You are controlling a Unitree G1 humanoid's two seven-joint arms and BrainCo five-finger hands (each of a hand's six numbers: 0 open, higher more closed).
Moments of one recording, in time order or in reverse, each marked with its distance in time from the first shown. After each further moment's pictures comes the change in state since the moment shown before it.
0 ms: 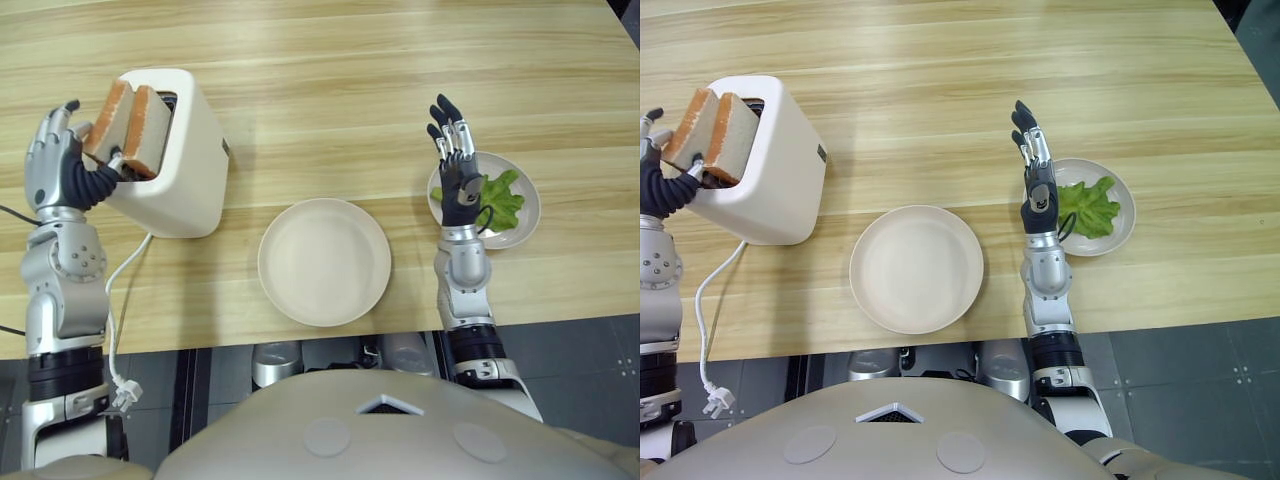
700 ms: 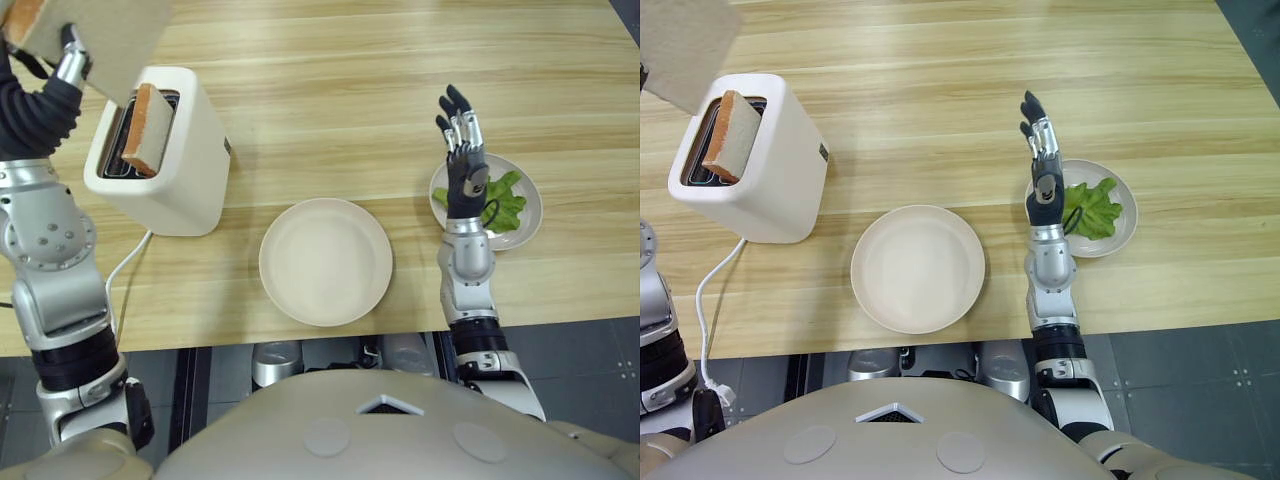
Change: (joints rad) left arm -0.125 -0.130 0.050 -0.442 -0.326 -0.049 -0.055; right arm -0.053 -0.016 -0.052 0.017 -0.007 0.000 -0.034
